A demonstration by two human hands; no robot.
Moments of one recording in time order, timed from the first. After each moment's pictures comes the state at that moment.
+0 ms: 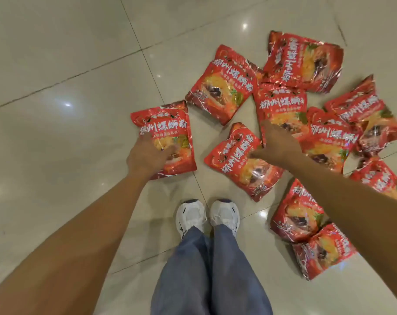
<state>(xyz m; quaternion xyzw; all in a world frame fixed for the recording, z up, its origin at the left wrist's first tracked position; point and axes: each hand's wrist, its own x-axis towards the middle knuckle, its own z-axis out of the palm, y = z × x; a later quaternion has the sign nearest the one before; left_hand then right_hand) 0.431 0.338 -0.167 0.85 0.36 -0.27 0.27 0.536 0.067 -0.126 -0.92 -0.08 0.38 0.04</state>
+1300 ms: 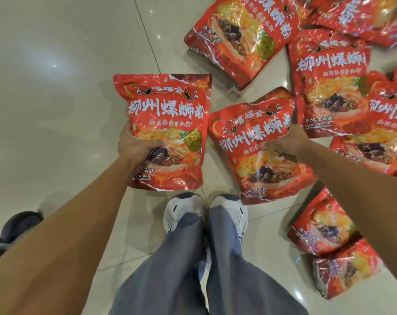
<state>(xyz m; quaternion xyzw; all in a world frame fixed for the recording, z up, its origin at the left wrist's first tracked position) 0.383 0.338 -0.364 0.65 0.52 -0.15 0.54 0.523 0.027 -0.336 -0.81 0.20 0.46 0.31</state>
